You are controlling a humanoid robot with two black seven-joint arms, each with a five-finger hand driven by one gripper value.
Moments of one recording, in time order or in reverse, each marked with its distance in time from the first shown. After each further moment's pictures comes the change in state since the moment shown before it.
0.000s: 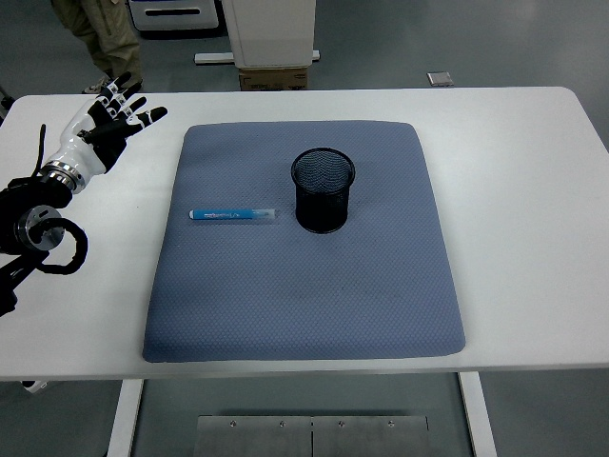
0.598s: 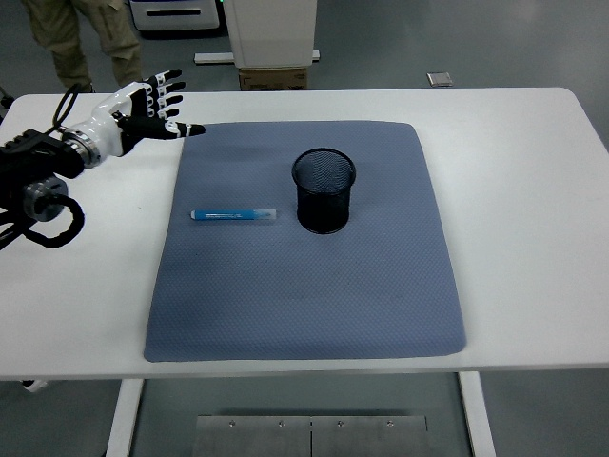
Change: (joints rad) left arm -0.355 0.026 0.642 -0.024 -0.008 -0.004 0.011; right arm 0.000 0.000 0.000 0.000 0.000 0.000 0.000
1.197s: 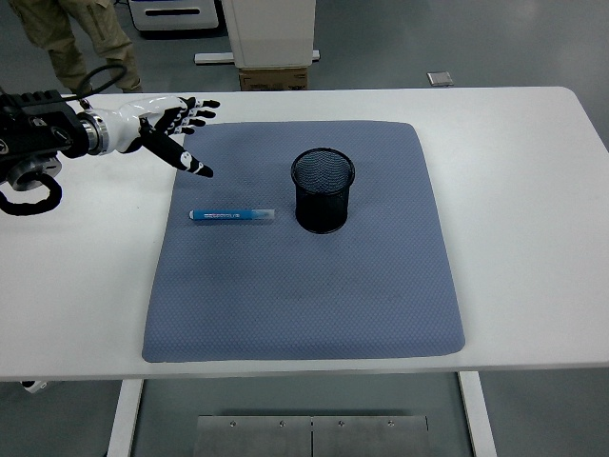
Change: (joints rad) left arm -0.325 -0.068 0.568 -0.099 0.053 -0.070 -0.015; right arm 0.000 0.000 0.000 0.000 0.000 0.000 0.000
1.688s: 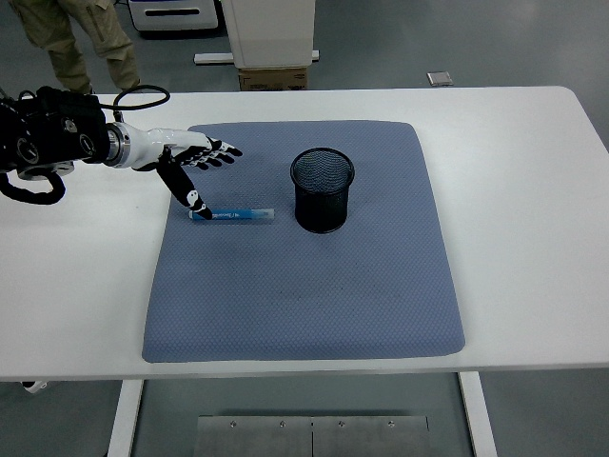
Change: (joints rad) left arm -0.082 -0.095 0.172 -0.006 0.124 -0.097 -0.008; right arm 0.000 0.000 0.000 0.000 0.000 0.000 0.000
